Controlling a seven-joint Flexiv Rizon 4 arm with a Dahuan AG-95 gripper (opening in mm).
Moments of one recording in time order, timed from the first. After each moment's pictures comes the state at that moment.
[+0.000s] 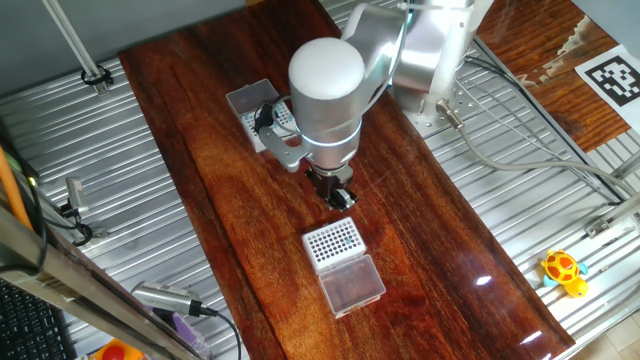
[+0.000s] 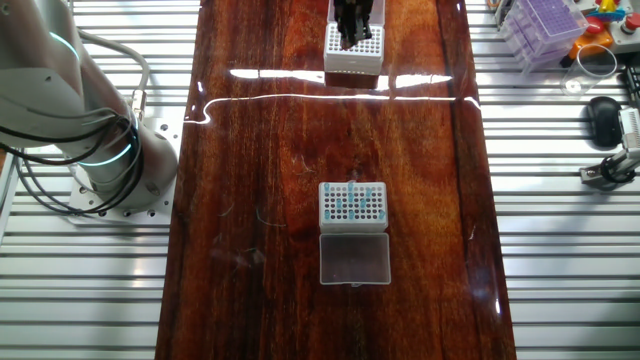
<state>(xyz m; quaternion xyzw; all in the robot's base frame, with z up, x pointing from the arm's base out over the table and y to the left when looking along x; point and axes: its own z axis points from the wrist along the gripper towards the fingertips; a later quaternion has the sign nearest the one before) 0.408 0.211 0.116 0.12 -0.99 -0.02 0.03</state>
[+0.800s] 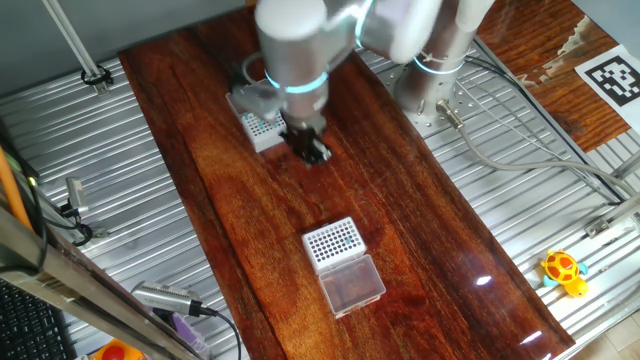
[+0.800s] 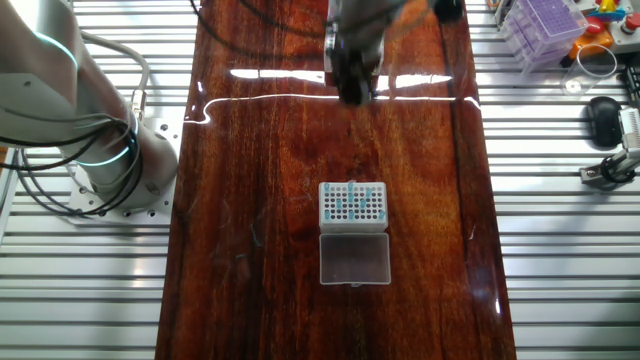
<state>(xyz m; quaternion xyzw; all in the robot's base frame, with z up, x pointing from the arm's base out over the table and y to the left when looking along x) 0.402 0.069 0.114 0.23 -0.97 -0.02 0.03</state>
